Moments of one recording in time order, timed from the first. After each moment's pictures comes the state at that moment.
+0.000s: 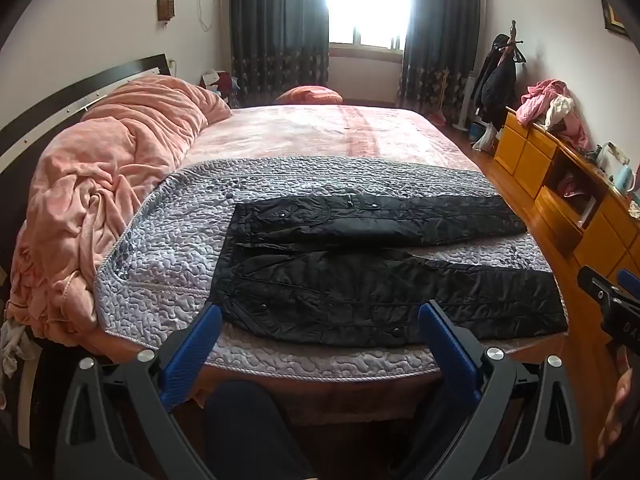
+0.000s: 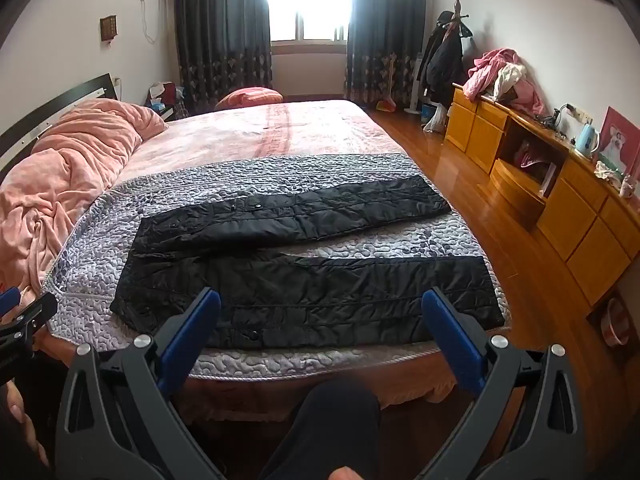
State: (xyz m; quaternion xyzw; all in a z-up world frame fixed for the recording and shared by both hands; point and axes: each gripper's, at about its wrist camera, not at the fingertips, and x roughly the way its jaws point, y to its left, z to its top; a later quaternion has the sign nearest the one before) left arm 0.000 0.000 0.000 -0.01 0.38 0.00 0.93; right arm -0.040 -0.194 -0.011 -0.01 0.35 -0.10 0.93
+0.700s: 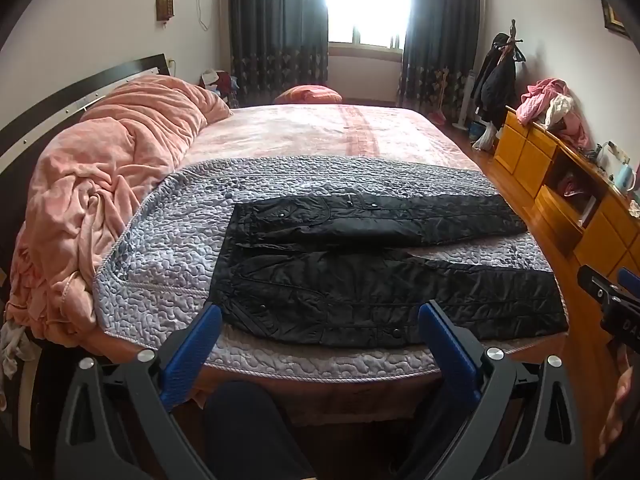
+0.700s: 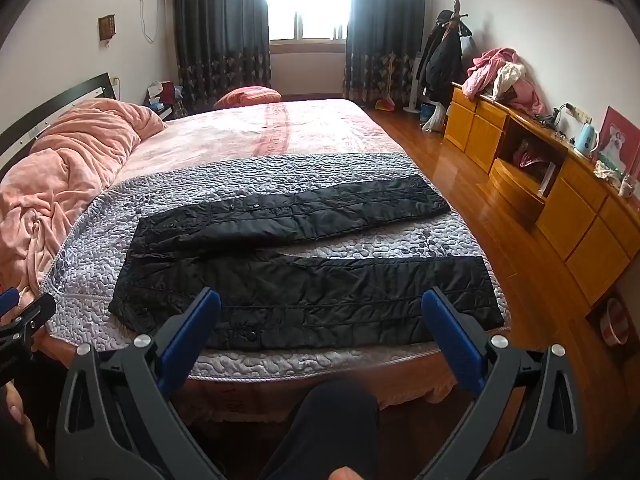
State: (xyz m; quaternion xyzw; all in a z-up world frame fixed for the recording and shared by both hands) left arm 0.004 -0.001 -0.006 -0.01 0.38 0.01 0.93; right arm -0.035 -0.192 -0.013 -0.01 0.35 -0.10 0.93
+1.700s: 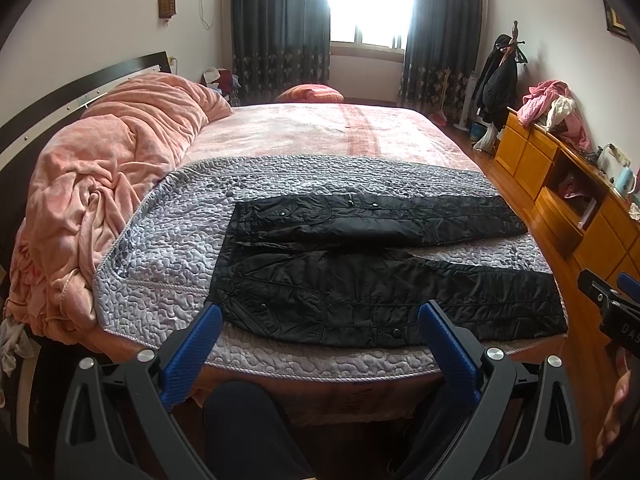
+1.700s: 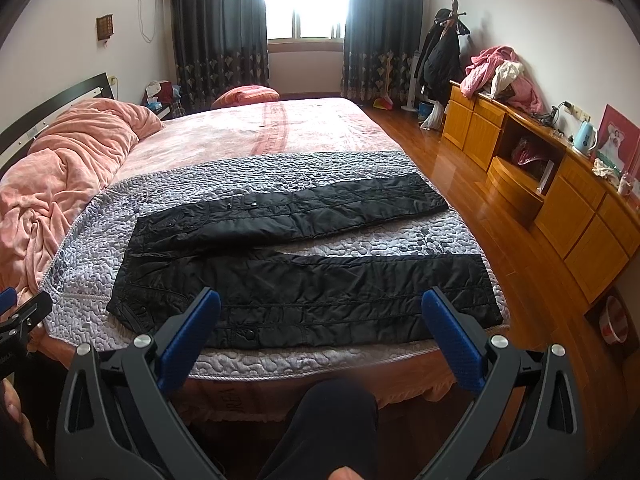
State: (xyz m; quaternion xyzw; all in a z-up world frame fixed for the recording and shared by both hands) left arm 0.003 -0.001 -0.005 -0.01 0.38 0.01 0.93; right arm -0.036 -0.201 -0.014 -0.01 0.35 -0.10 0.93
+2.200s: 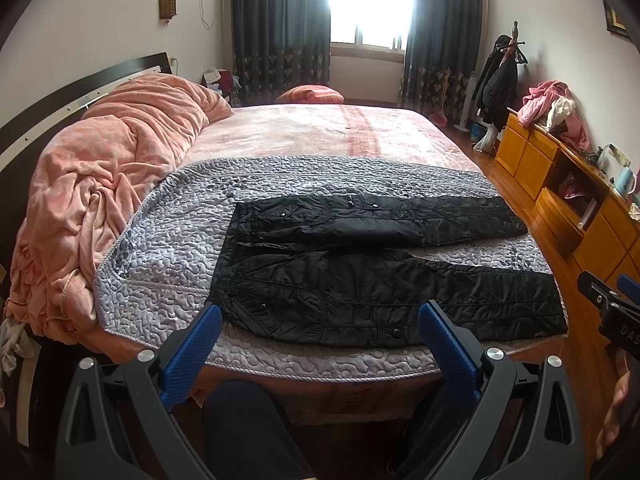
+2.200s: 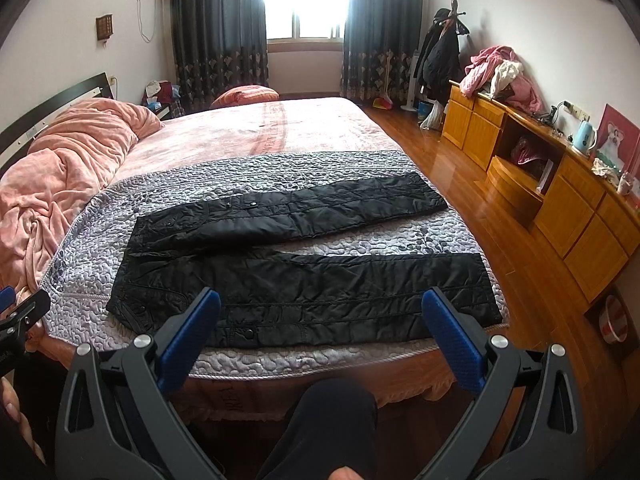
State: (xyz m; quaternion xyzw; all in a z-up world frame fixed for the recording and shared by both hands) left arm 0.003 0.000 -0.005 -0.01 0.38 0.01 0.93; right arm -0.039 -0.203 -0.014 -0.01 0.35 -0.10 0.93
